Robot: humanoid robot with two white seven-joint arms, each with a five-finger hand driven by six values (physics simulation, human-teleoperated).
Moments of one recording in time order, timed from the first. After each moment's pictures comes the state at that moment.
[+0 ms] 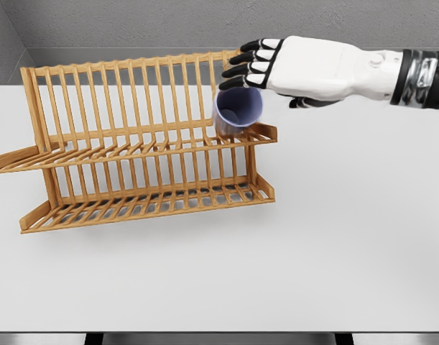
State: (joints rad) left arm 0.03 0.00 -0.09 -0.03 -0.08 -0.22 -0.27; right arm -0.90 -0.74 0.59 -1.75 0.31 -0.55 0.61
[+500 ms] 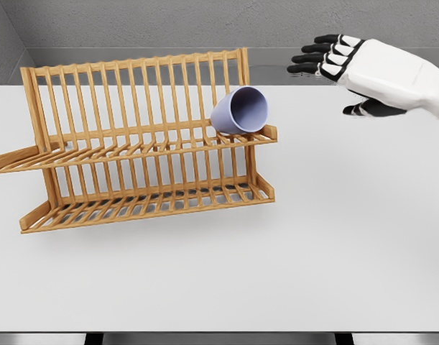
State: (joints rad) left arm 0.03 0.00 -0.09 -0.03 -0.08 -0.22 -0.27; right arm -0.53 -0.71 0.15 -1.75 0.31 -0.61 0.61
